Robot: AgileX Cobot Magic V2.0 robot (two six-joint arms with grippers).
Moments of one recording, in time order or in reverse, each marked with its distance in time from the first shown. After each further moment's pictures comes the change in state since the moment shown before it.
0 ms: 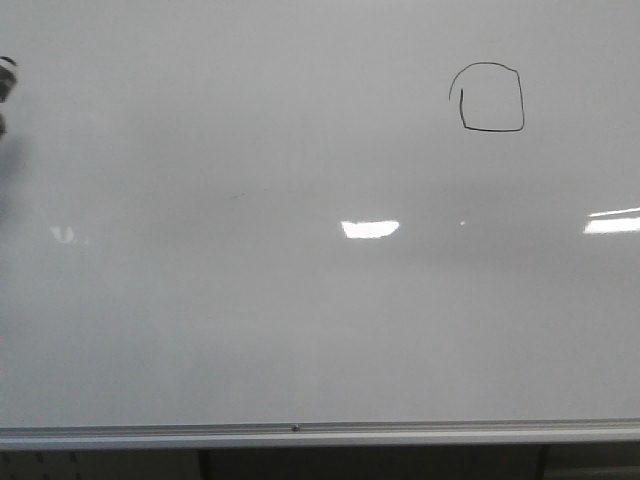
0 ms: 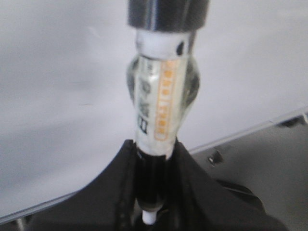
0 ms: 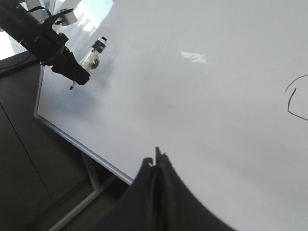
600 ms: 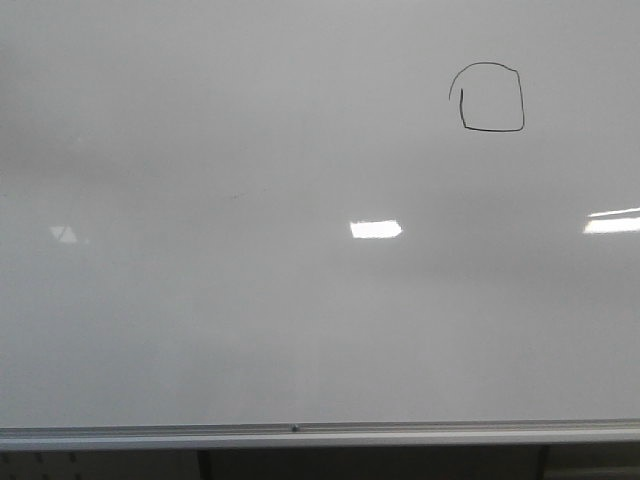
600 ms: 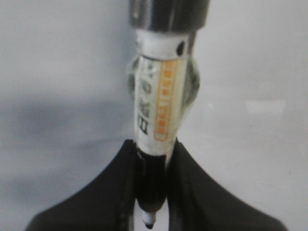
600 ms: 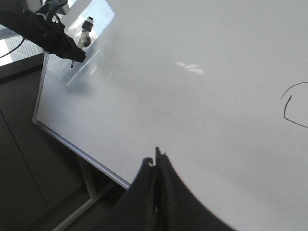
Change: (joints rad) left arm 0.058 0.041 0.000 0.204 -0.437 -0.175; right arm 0.000 -0.062 0.027 0.000 -0.006 -0.002
